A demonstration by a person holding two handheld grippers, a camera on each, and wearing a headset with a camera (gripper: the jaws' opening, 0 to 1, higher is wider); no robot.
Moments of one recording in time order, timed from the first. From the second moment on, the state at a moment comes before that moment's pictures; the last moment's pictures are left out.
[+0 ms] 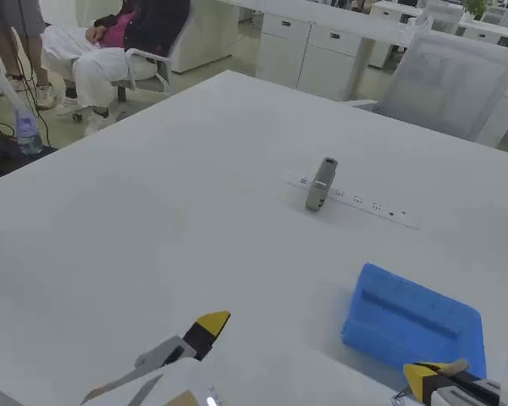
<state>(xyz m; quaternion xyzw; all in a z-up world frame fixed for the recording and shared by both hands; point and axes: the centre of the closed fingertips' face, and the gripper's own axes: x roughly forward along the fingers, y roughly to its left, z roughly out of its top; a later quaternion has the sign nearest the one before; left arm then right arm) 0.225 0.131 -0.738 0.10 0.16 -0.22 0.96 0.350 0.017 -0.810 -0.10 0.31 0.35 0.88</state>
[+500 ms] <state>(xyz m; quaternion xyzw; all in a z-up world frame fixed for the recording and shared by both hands) 0.225 0.135 -0.741 0.11 0.17 -0.21 0.96 0.349 0.016 -0.817 -0.11 0.32 0.36 0.87</state>
